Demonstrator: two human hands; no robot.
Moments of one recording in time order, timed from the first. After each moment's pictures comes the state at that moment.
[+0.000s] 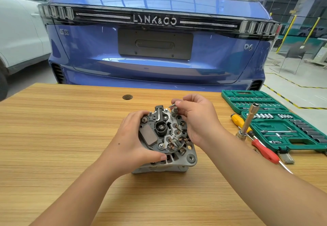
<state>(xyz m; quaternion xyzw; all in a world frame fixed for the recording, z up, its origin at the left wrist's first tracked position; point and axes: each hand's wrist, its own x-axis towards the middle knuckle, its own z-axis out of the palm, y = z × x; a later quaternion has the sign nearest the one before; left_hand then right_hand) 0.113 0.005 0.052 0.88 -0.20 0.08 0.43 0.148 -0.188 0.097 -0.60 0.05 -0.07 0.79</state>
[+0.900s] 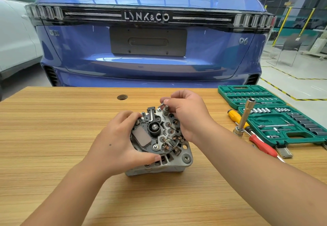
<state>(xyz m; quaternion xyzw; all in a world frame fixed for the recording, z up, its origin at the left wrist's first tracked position) 0.114 0.009 0.066 0.92 -0.22 0.15 0.30 0.152 -0.182 0.103 -0.65 0.06 -0.05 0.76</state>
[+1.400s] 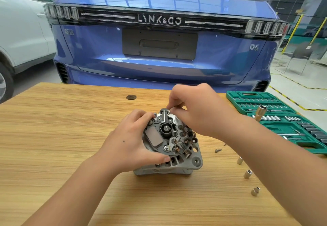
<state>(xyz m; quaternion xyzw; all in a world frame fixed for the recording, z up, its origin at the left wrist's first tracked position) 0.114 0.013 0.071 0.93 -0.21 0.11 0.29 0.114 -0.190 0.159 -0.93 -0.26 -0.17 0.17</state>
